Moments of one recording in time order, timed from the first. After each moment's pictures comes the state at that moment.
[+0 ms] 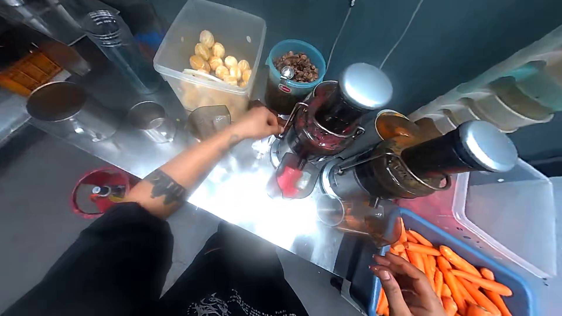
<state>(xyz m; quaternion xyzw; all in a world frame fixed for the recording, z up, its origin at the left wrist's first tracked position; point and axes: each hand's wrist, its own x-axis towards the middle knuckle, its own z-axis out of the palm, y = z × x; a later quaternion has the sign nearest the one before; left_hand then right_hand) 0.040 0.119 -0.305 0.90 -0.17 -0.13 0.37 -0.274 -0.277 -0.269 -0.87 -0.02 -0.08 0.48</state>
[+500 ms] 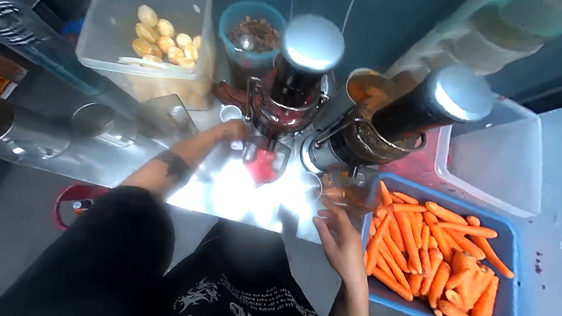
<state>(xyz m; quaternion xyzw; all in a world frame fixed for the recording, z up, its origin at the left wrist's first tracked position) 0.079 0.065 -0.432 0.90 -0.14 -0.35 0.23 -0.238 -0.258 -0.332 -0.91 0.03 0.01 0.42</state>
